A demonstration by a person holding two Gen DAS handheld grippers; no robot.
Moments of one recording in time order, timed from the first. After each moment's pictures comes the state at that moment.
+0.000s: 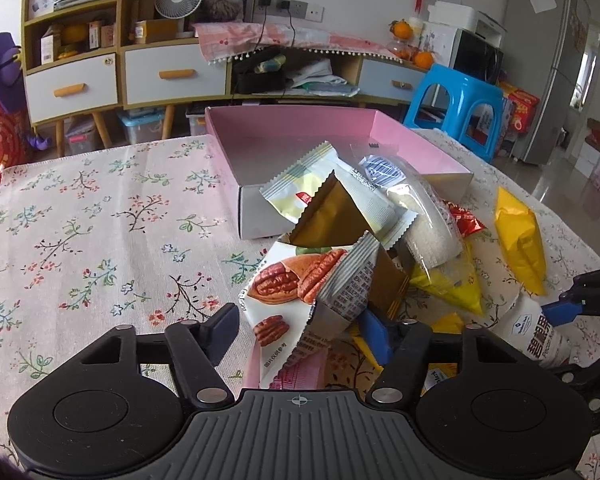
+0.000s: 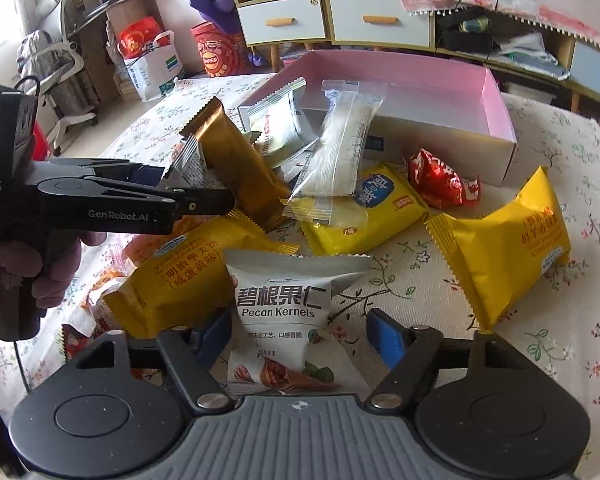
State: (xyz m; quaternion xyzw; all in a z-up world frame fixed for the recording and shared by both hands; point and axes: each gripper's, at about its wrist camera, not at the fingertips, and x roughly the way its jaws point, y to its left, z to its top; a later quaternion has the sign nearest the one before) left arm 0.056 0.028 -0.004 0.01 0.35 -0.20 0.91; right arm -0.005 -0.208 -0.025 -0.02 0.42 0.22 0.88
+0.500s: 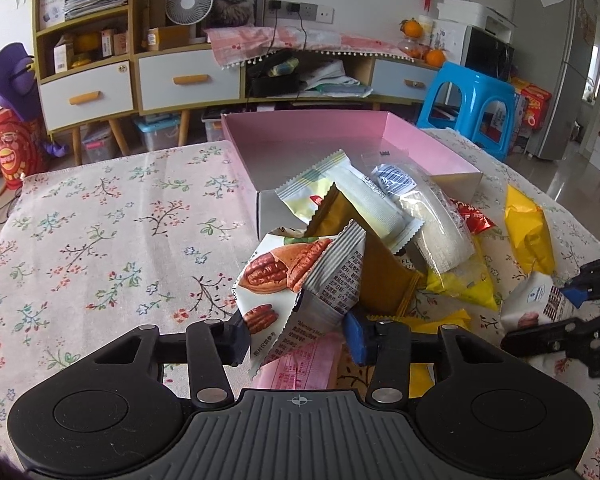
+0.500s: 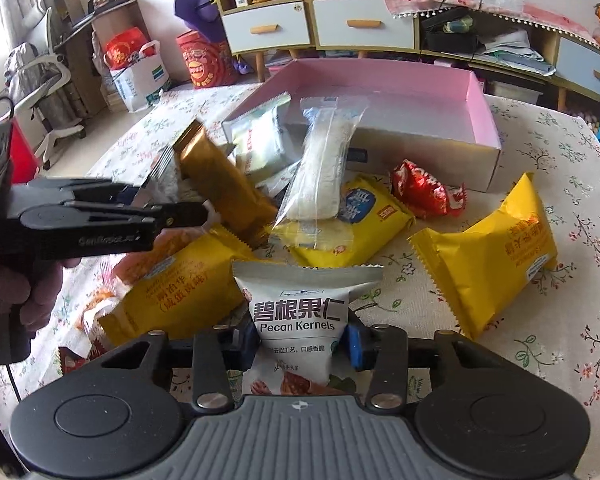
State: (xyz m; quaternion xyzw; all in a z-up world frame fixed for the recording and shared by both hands) left arm 0.048 0.034 0.007 0.03 0.35 -0.18 0.92; right arm 0.007 -0.213 -0.015 0.01 0.42 0.21 0.88
